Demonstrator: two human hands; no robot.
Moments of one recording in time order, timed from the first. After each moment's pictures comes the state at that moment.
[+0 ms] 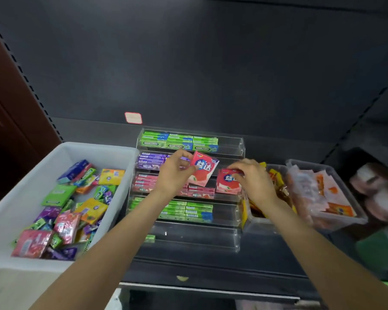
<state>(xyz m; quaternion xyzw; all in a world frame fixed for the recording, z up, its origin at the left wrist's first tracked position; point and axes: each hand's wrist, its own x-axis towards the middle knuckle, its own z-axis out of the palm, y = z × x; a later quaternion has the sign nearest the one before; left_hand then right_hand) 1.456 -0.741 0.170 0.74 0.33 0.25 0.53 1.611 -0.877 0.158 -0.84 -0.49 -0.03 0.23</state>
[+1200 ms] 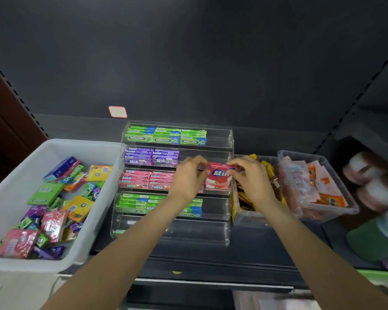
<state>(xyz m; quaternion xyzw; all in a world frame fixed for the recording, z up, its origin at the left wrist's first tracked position) 1.502 -0.778 0.141 0.86 0.27 0.24 0.36 1.626 -0.900 0.143 -0.81 -0.47 0.00 0.34</state>
